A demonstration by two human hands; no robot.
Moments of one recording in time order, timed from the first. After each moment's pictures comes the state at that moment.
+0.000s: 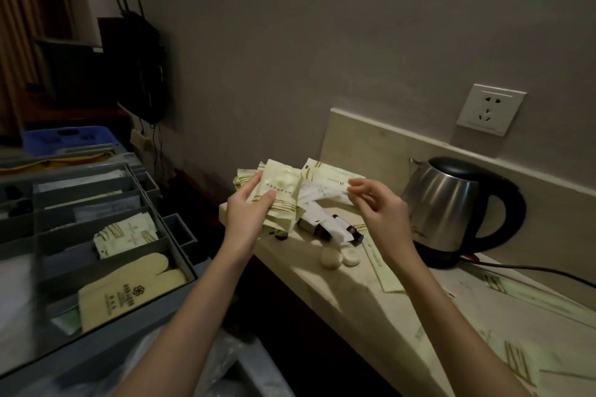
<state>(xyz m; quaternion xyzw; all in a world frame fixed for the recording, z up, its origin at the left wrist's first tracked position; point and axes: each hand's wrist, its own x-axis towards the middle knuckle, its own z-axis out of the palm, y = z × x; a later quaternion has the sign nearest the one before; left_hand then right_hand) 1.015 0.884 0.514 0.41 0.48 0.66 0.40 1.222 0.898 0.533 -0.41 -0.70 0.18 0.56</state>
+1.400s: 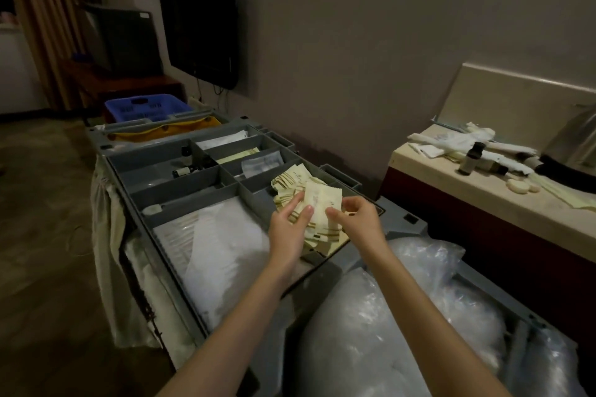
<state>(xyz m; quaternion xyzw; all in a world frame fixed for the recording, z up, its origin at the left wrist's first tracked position) 0.655 0.722 0.397 0.43 0.53 0.59 0.44 0.778 0.747 0.421 -0.64 -0.55 0.35 0.42</state>
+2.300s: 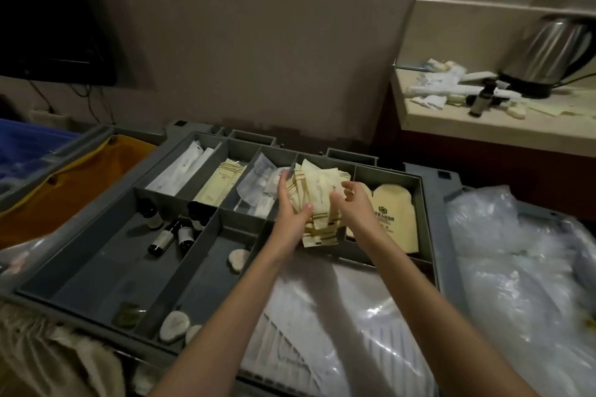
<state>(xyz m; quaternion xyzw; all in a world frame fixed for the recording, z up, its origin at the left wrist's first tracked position) 0.478 0.924 0.360 0.55 0.34 0.39 0.65 0.596 0.880 0.384 -0.74 -0.34 0.30 0.50</state>
